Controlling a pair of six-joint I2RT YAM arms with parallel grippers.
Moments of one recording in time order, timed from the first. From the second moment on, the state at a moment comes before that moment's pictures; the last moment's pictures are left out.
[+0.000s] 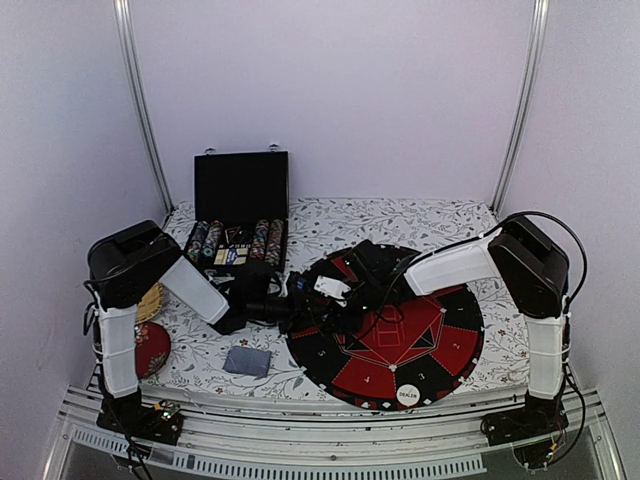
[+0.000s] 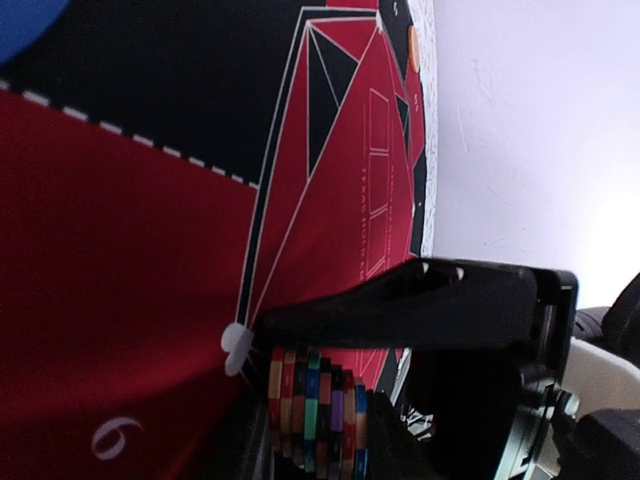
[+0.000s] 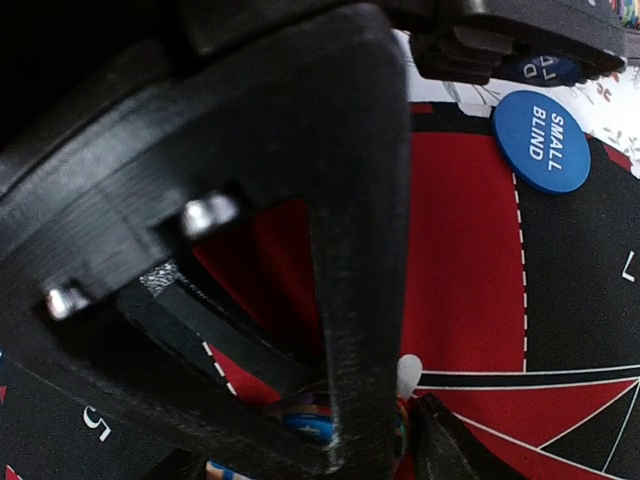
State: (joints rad) left arm -0.74 2.06 0.80 0.77 0.52 -1.20; right arm 0.85 2.08 1.27 -0.11 -0.30 -0.35
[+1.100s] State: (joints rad) left arm -0.73 2.07 0.81 0.78 0.52 -1.18; right arm 0.86 2.08 1.29 -0.12 -0.26 -0.49
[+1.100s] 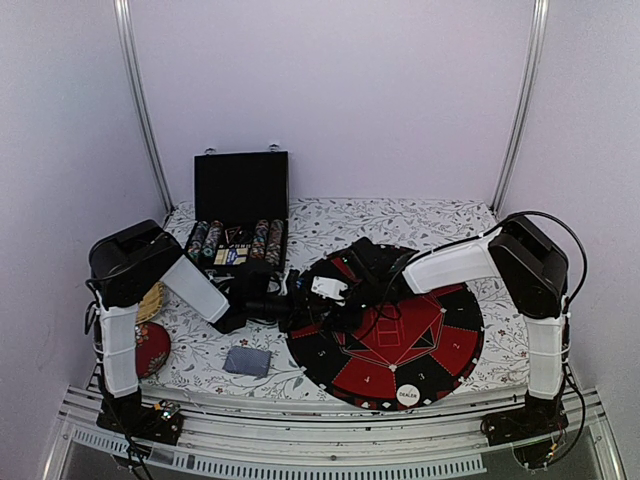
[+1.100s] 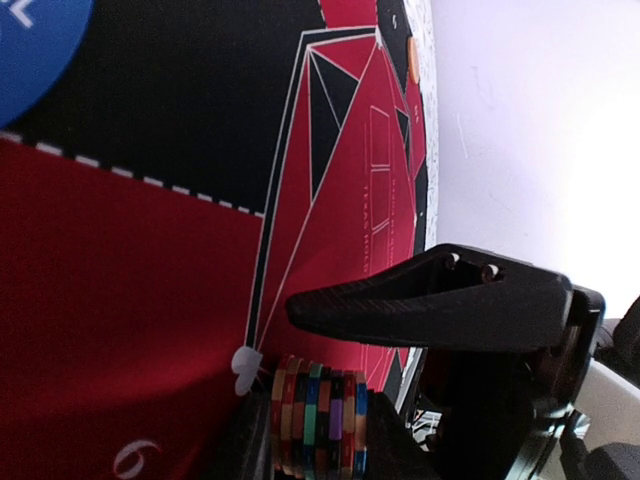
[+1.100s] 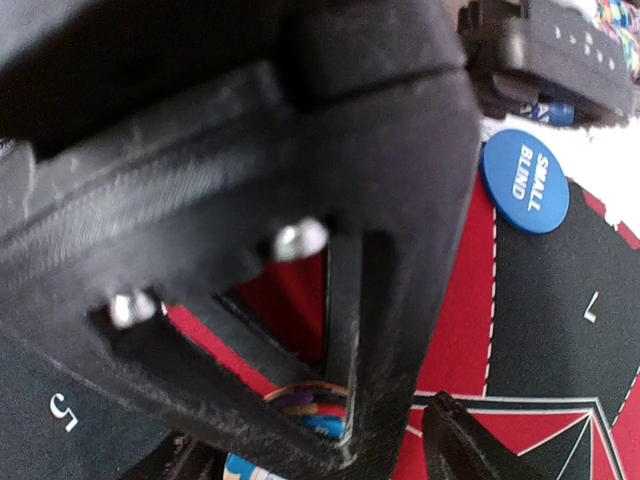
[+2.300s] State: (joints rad) left arm -0.71 2.06 0.73 0.91 0.53 -1.19; right arm 0.86 2.12 1.39 -0.26 -0.29 -0.56
